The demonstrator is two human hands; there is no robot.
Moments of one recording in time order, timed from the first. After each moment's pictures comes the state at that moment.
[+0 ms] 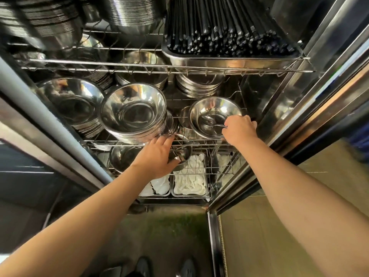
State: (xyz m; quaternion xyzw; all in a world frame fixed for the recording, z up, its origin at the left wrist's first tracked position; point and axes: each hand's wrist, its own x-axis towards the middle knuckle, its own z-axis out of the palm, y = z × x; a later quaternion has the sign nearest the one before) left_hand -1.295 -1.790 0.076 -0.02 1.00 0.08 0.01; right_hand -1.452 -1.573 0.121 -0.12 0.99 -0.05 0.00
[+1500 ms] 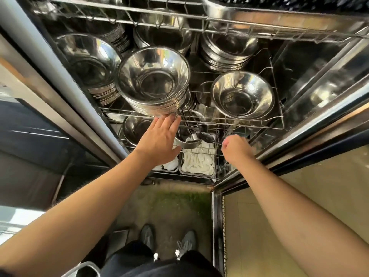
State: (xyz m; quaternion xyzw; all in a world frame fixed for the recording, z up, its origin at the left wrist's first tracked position) left_hand -1.264 -1.812 0.044 -0.02 1.00 0.00 -0.01; right_hand -1.376 -1.589 0.033 -0.13 0.97 -0.10 0.16
